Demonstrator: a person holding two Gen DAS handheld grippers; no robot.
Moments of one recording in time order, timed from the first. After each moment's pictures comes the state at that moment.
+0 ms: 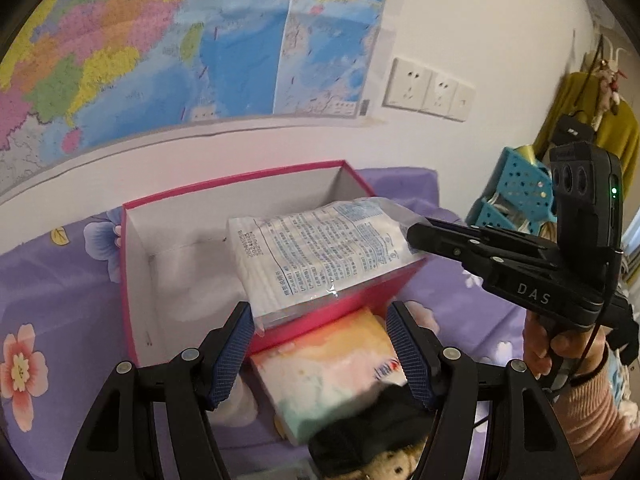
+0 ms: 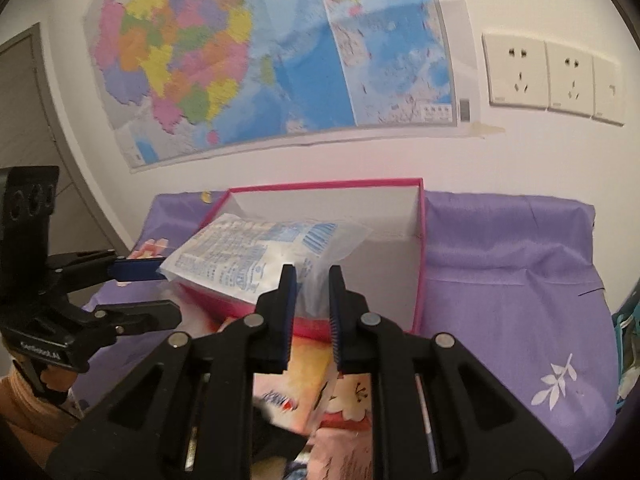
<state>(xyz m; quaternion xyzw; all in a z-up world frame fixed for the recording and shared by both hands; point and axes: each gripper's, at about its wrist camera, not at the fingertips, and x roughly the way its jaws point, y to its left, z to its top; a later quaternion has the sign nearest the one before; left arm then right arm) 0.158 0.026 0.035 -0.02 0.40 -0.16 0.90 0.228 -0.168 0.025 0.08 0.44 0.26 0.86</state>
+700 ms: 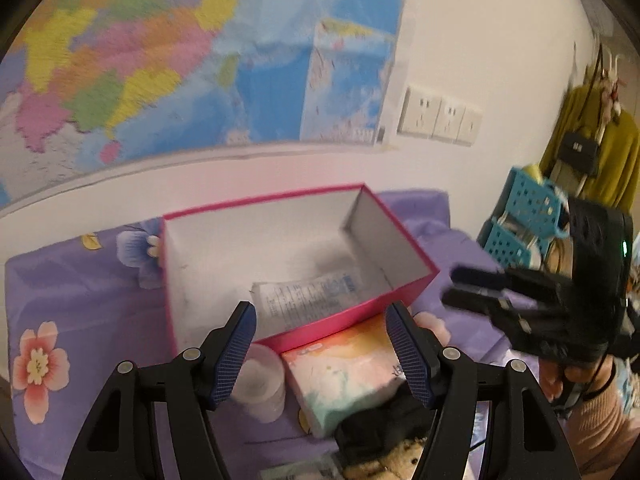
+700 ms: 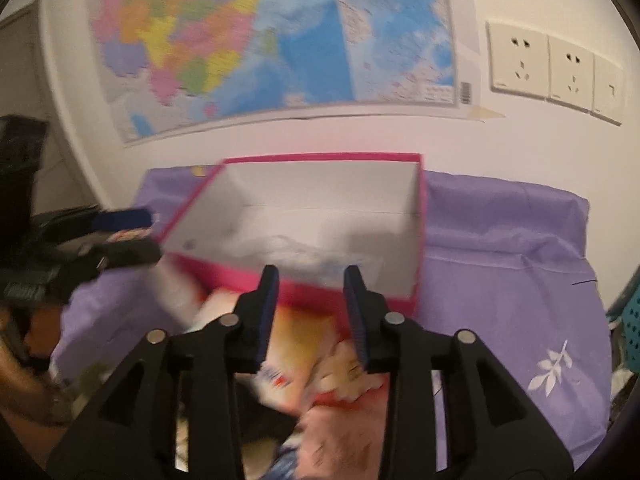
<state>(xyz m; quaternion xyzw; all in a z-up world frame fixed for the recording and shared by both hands) 0.120 0.052 0.056 -0.03 0.35 -0.13 0.93 0.185 -0.165 0.032 0.05 0.44 0.28 0.85</state>
